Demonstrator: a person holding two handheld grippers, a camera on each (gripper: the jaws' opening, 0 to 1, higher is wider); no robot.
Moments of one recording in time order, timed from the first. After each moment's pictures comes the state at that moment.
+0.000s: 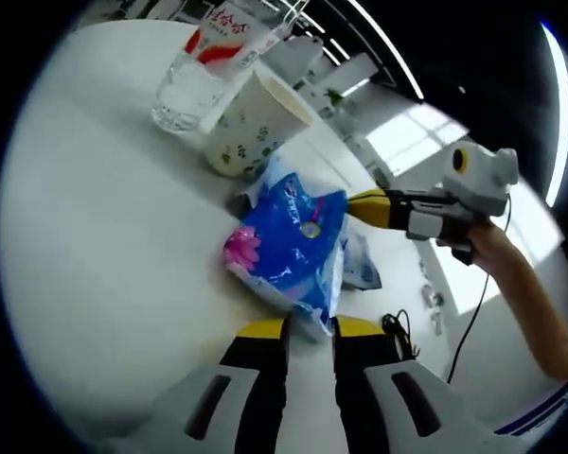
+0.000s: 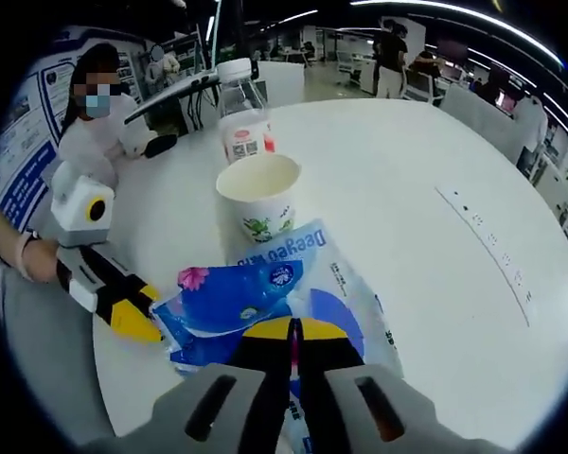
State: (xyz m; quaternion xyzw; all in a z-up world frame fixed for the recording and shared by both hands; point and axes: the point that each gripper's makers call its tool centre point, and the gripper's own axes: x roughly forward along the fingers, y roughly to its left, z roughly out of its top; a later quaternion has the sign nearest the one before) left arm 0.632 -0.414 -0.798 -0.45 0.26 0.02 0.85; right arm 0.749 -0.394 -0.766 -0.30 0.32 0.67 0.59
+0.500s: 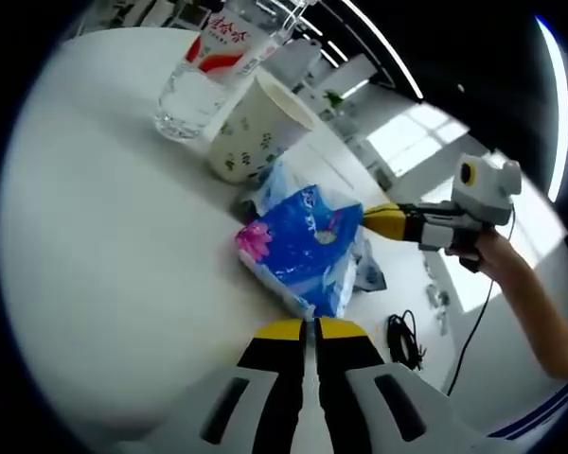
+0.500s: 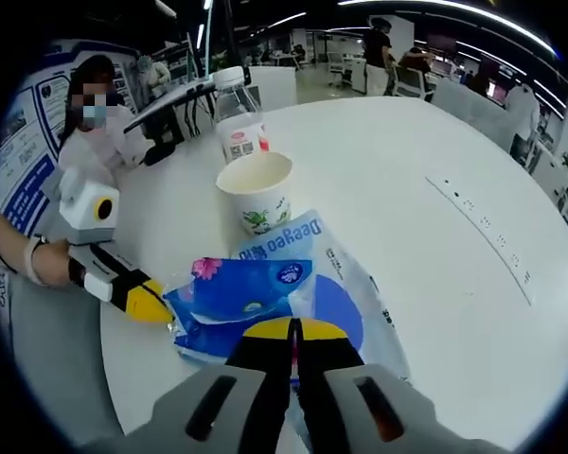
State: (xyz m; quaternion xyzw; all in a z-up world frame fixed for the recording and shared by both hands) left arm 0.629 -0.410 -0.800 -0.44 0.27 0.02 0.86; right arm 0.754 -0.409 -0.763 -0.28 0.33 0.67 0.61
